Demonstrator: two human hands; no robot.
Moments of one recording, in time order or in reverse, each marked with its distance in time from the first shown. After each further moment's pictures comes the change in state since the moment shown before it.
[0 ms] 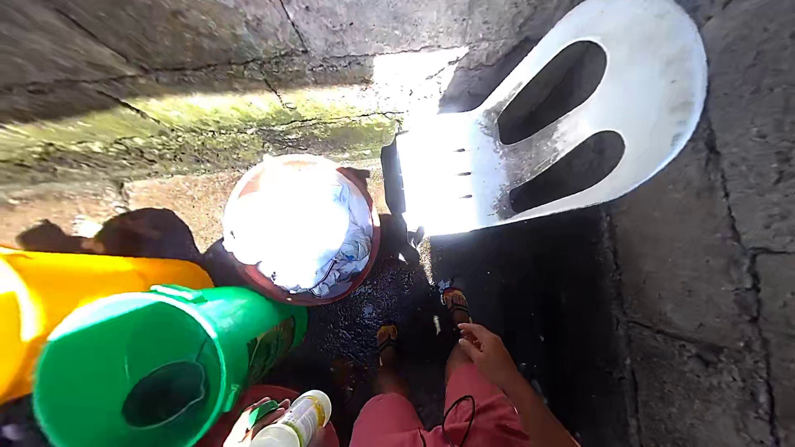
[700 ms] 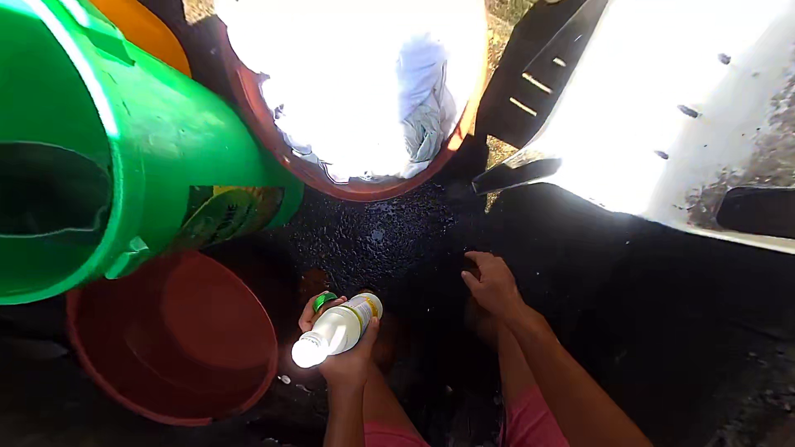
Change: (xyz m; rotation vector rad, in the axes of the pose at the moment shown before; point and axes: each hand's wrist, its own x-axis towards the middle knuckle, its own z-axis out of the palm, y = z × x) left_hand -0.030 -0.264 0.151 -0.199 0.565 -0.197; right_hand 0.209 0.048 0.112 -0.671 -0.311 -0.241
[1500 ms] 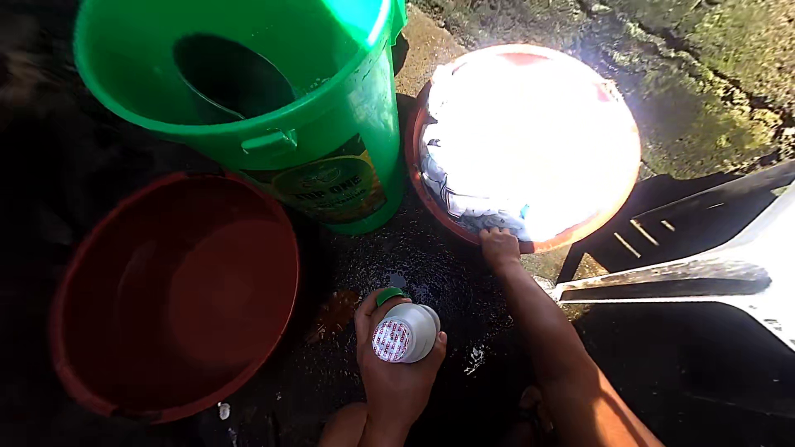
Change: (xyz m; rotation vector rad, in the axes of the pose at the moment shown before) left_hand -0.002 -0.089 -0.022 -0.020 0.307 0.186; right_hand 0.251 -0.111 0.127 -0.811 0.153 -0.378
